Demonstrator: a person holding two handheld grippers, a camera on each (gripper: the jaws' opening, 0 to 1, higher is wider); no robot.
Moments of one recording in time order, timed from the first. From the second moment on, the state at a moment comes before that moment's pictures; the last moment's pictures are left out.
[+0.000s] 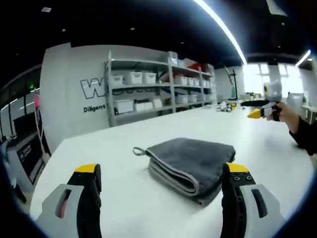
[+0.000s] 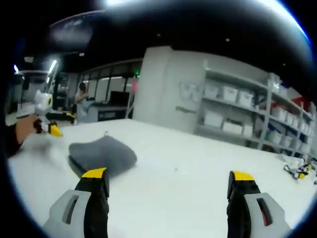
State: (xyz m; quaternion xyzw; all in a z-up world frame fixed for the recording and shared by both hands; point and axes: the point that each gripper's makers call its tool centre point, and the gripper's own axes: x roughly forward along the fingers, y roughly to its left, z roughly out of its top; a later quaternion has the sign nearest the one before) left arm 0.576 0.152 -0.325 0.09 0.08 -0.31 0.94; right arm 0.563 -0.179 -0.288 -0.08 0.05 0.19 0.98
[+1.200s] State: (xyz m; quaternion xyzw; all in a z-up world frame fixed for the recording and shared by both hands) left arm 0.585 0.127 -0.380 0.08 0.14 -0.33 0.93; right arm 0.566 -0.044 -0.362 -0.09 0.08 0.32 0.94
